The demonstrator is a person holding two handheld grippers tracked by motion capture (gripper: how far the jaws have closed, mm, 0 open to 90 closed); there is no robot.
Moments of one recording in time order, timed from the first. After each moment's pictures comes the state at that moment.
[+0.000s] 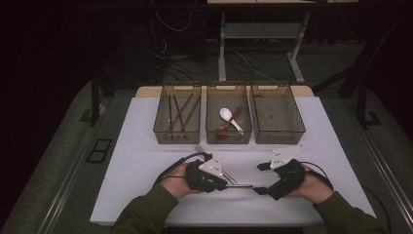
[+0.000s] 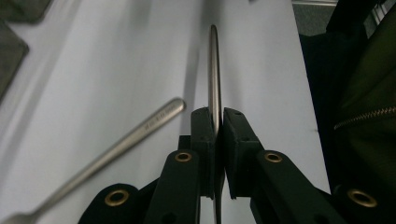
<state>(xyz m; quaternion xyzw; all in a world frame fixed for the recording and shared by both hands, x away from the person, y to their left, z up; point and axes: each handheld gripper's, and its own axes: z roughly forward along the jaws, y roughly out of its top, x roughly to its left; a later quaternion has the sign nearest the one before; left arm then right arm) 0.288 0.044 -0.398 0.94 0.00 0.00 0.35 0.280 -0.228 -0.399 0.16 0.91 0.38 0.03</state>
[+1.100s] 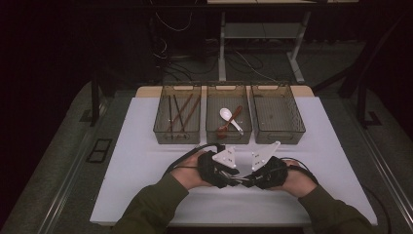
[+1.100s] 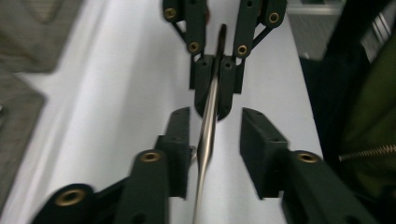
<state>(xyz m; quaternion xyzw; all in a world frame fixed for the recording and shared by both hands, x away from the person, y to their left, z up) 0.299 0.020 -0.378 0.93 0.00 0.00 0.37 0.297 -0.190 -0.404 0.07 0.94 0.33 0.00</state>
